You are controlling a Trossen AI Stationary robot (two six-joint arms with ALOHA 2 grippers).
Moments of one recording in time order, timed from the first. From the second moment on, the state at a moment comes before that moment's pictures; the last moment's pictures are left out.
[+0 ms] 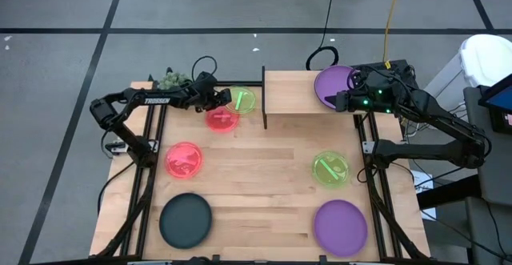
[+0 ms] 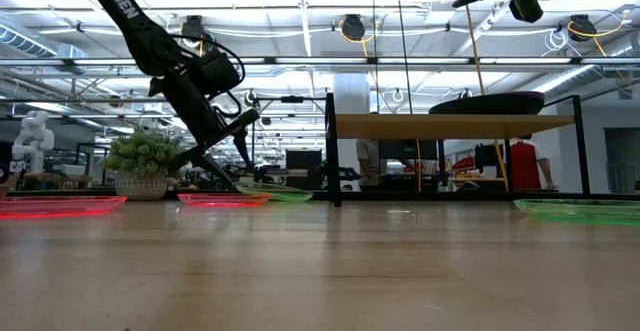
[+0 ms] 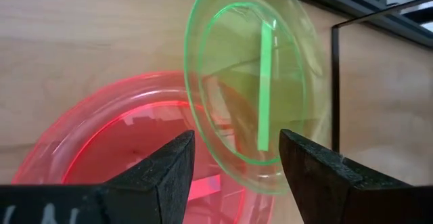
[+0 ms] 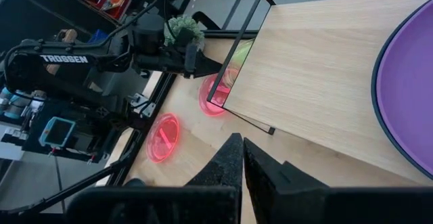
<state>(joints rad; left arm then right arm) 0.73 1.60 0.79 -0.06 0.12 -0.96 -0.42 0.83 1.09 -0.78 0.00 0.87</state>
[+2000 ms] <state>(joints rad) 0.72 1.63 0.79 0.08 0.14 -0.97 -0.38 0.82 1.01 -0.67 0.00 0.88</state>
